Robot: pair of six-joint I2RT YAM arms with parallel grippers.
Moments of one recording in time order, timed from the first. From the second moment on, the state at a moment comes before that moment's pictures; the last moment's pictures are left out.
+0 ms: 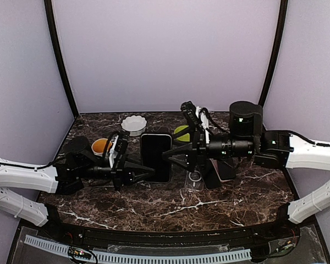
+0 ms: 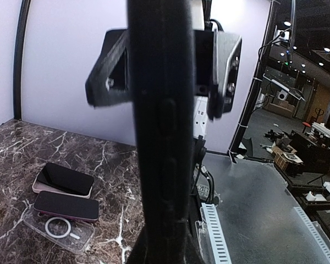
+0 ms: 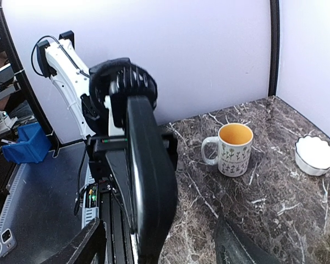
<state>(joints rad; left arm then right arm) -0.96 1.17 0.52 0.69 0.59 -0.25 1.11 1.23 1.03 0.00 -0.32 0.10</state>
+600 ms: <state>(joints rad) -0.97 1.20 0.54 0.65 0.63 -0.19 1.11 1.25 1.06 0.03 -0.40 0.09</state>
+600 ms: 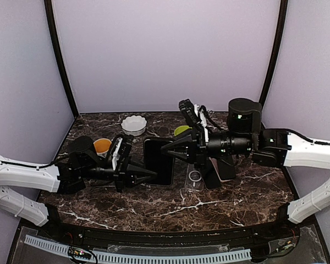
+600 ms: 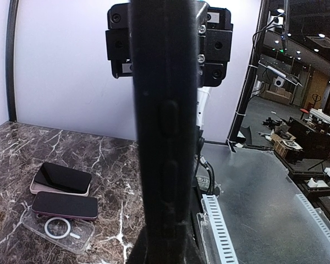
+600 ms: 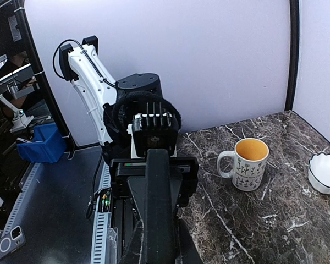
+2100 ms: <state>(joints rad) -0.88 1.10 0.72 0.21 0.03 -0.31 0.96 1.45 1.02 -0.05 -0.26 0.39</state>
